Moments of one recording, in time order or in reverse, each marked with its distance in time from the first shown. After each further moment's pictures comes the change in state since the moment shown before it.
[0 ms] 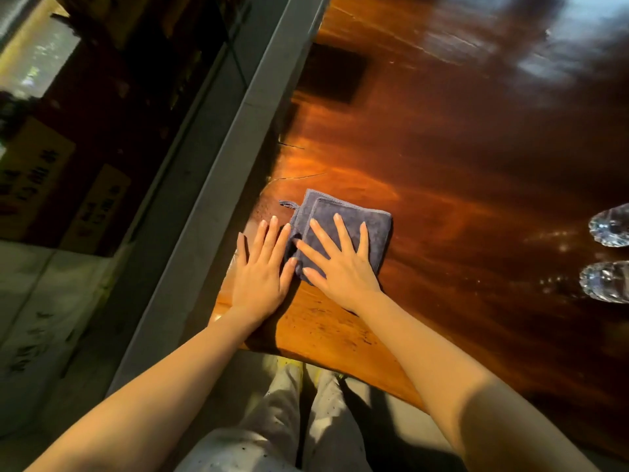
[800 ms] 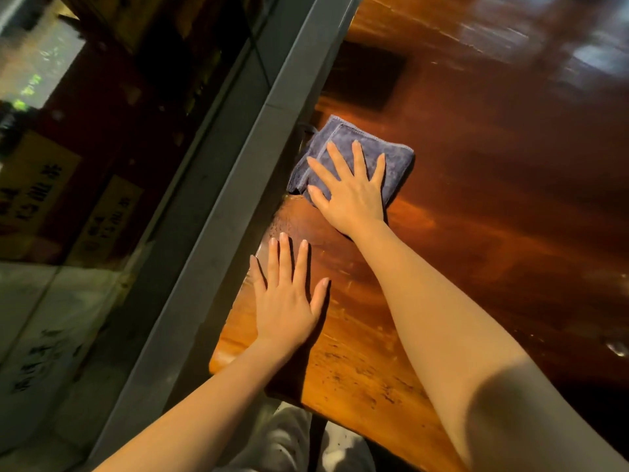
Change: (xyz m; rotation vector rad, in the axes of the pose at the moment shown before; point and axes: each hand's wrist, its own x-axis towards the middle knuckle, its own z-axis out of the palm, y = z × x) left_hand 0.026 0.024 0.016 0.160 -0.017 -0.220; right_hand 0.165 0.043 -0.019 0.102 0.067 0.192
